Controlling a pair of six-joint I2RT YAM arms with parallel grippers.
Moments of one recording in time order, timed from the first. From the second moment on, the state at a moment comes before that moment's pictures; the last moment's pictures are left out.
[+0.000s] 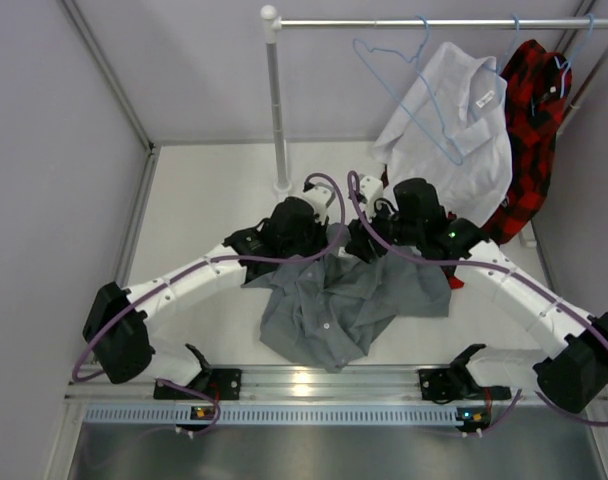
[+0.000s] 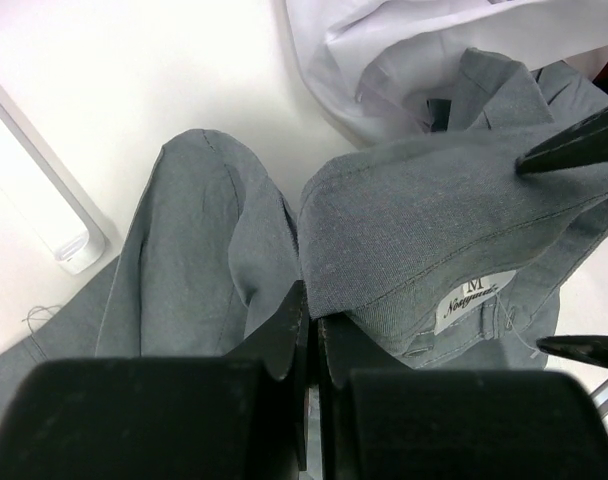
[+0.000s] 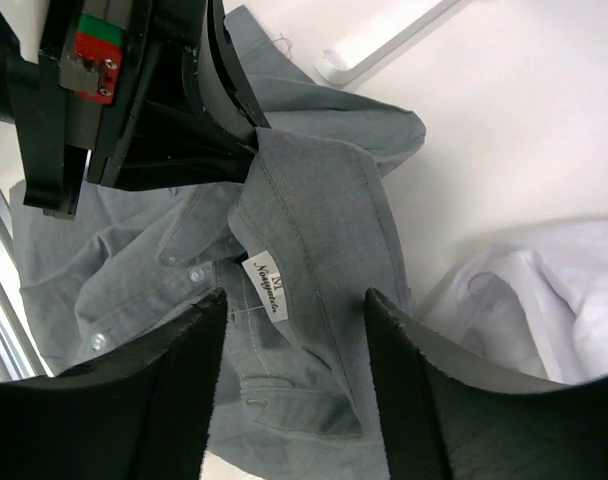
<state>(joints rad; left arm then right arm) -0.83 1.40 1.10 -0.28 -0.10 -0.26 0.63 1.20 1.09 -0.48 -0.33 -0.15</state>
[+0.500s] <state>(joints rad) -0.84 1.37 1.08 -0.25 -0.12 -0.25 0.63 1.26 1.03 -0.41 -0.30 -0.14</state>
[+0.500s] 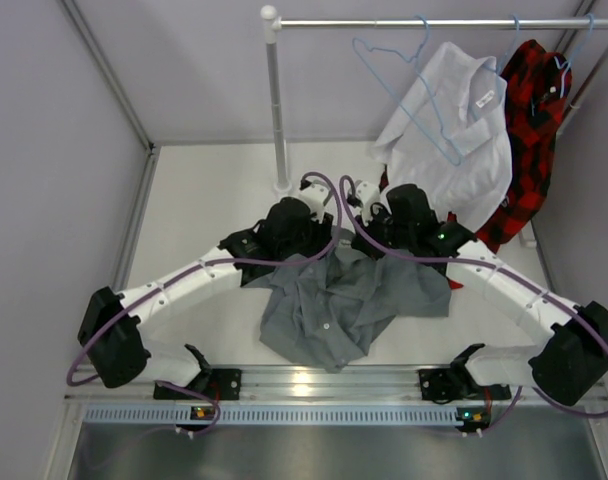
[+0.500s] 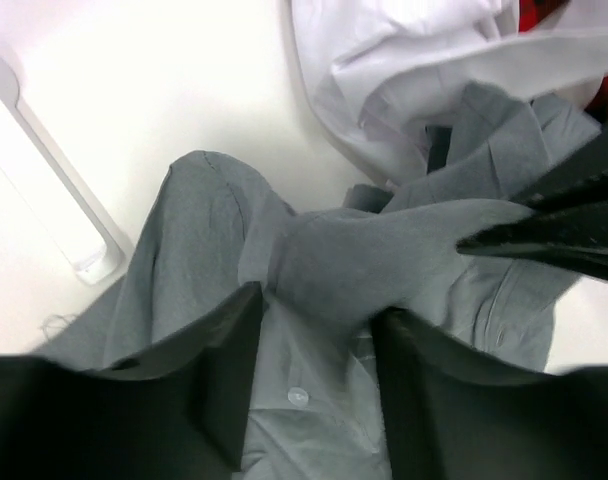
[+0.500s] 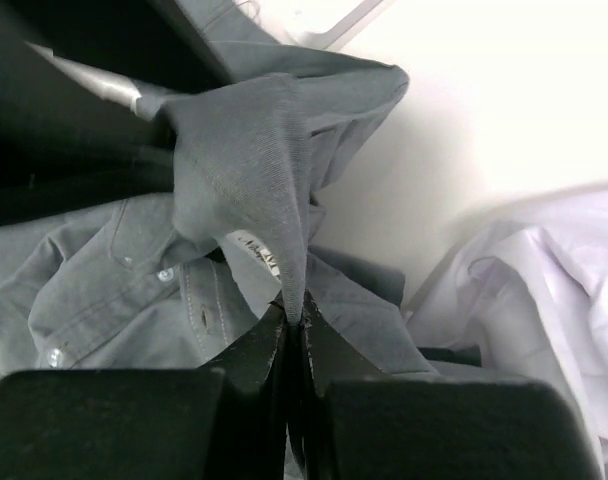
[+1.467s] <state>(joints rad) -0.92 1.39 0.90 -0.12 -0.28 -0.37 0.63 1.24 1.06 -0.44 -0.18 0.02</state>
